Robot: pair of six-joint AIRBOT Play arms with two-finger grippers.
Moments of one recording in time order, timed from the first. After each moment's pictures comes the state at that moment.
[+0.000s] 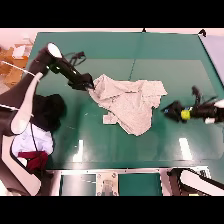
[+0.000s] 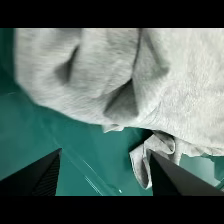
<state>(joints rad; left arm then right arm) -0.22 -1.88 1.77 0.99 -1.41 -1.41 -0.44 -1.18 0.62 -0.75 1.18 1.22</state>
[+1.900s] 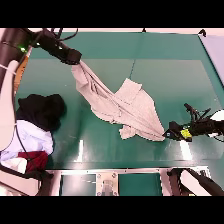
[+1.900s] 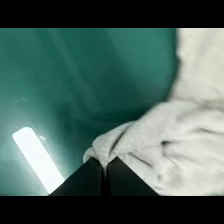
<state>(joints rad) -0.21 -1.68 1.97 1.32 -1.33 -1.32 -0.38 -0.99 0.53 -1.07 1.35 1.40</state>
